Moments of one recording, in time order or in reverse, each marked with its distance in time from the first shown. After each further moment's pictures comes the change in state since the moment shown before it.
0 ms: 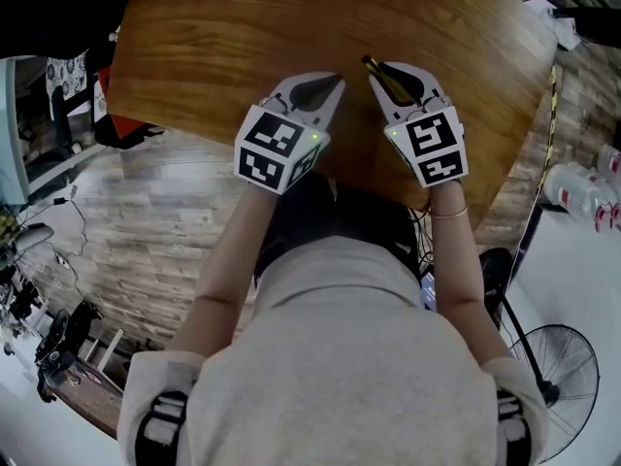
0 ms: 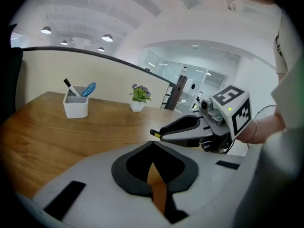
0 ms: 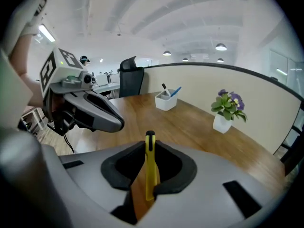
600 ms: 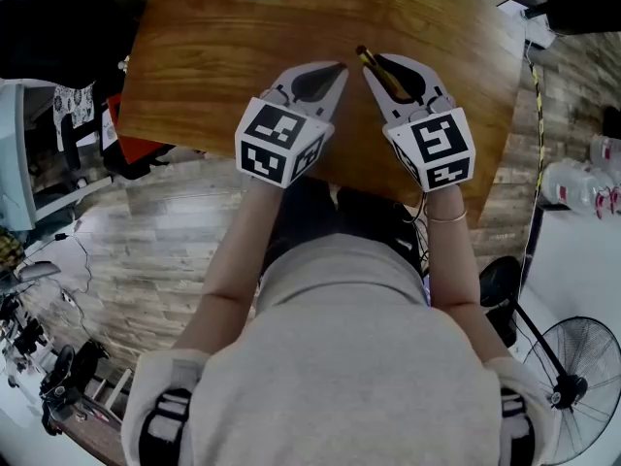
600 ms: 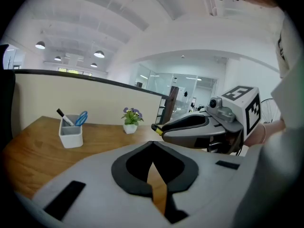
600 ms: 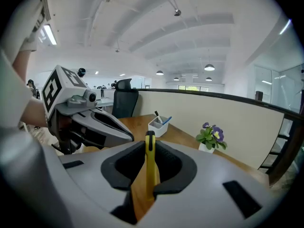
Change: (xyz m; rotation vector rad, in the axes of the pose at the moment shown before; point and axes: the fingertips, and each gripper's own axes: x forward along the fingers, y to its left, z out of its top) left arm -0.028 -0.024 0.063 0.113 -0.154 -0.028; right arm -0.060 0.005 0.077 -0.010 -0.217 -0.138
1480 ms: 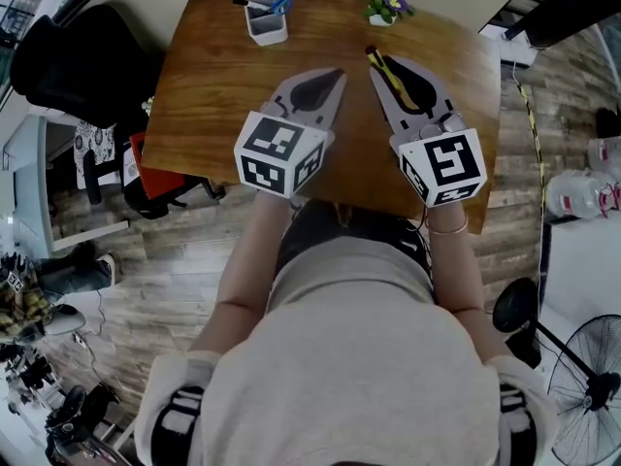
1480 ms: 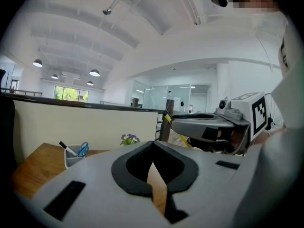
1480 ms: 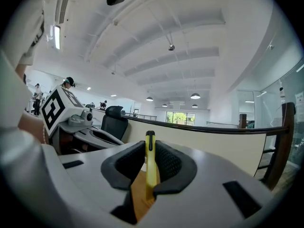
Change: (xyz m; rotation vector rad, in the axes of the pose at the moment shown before) left arm -0.045 -0.018 0.076 0.115 -0.174 0.000; right arm -0.065 0.000 0.100 -0.029 -0.327 -0.184
